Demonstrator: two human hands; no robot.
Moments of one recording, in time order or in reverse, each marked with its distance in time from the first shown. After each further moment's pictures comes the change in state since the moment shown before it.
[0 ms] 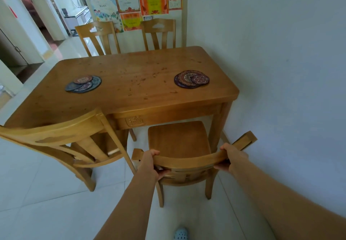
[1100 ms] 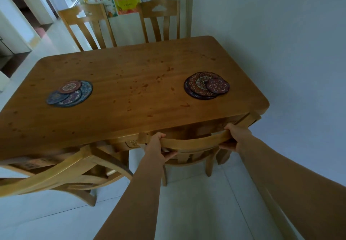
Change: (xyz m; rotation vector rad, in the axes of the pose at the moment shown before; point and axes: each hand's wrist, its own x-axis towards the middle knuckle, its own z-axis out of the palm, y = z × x) left_hand 0.143 0.166 0.109 0.016 -0.002 -0.013; right_hand 0.128 -0.158 0.153 -0.098 -0.032 -0.007
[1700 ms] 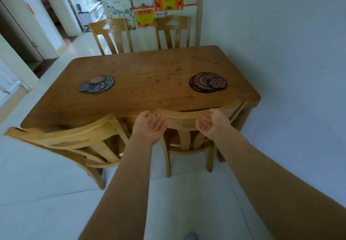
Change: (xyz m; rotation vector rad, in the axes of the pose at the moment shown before) left_hand -0.153 -0.032 -0.077 -0.280 -0.221 0.189; right_hand -0.170 0.066 0.000 0.396 -0.247 -0.025
